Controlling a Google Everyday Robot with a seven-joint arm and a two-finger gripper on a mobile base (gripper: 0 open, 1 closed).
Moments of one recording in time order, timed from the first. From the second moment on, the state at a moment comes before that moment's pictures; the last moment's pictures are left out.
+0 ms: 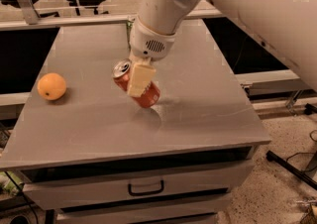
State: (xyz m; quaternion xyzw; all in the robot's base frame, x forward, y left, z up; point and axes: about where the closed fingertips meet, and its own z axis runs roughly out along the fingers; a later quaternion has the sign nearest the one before) arm 0.527 0.044 0.908 -0.73 0.66 0.11 0.16
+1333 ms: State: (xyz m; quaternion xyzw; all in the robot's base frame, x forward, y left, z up) arm 0.536 0.026 0.883 -0.80 0.60 0.00 0.03
